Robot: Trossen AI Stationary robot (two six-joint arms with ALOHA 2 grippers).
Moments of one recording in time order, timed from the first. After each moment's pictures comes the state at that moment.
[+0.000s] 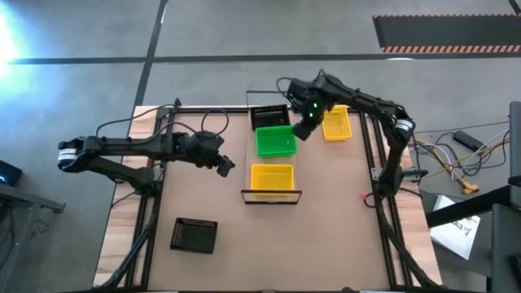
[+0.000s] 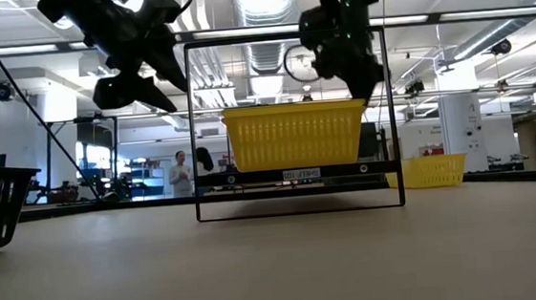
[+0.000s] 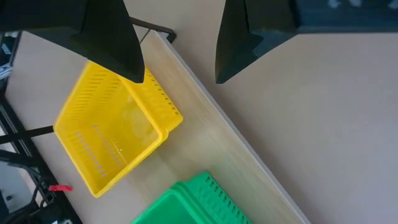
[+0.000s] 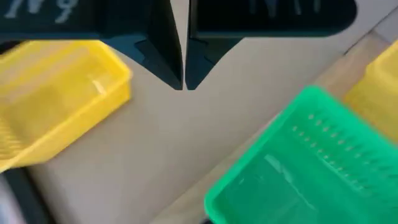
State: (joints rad) left arm 0.16 1.13 0.85 -0.49 -0.02 -0.80; right arm -0.57 1.87 1.76 -1.39 -0.06 0.12
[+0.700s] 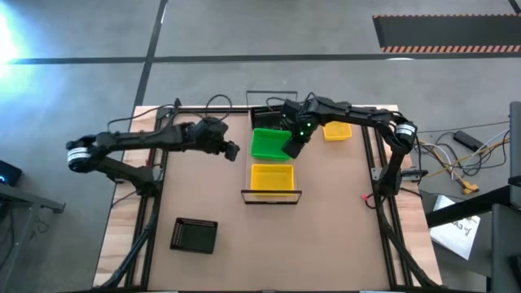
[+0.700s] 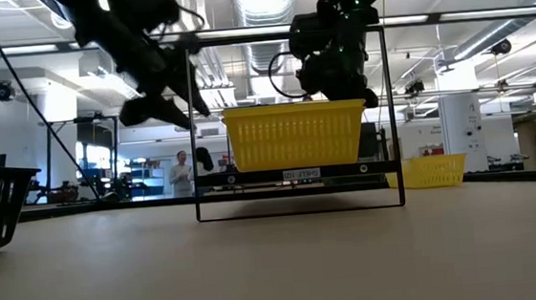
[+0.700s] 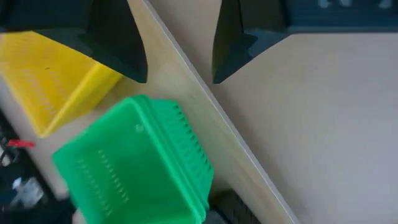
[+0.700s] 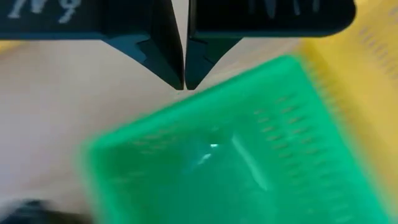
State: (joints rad) left arm 0.34 1.25 0.85 -0.35 0.00 -0.69; right arm -0.45 1.83 1.51 -1.05 -0.18 0.16
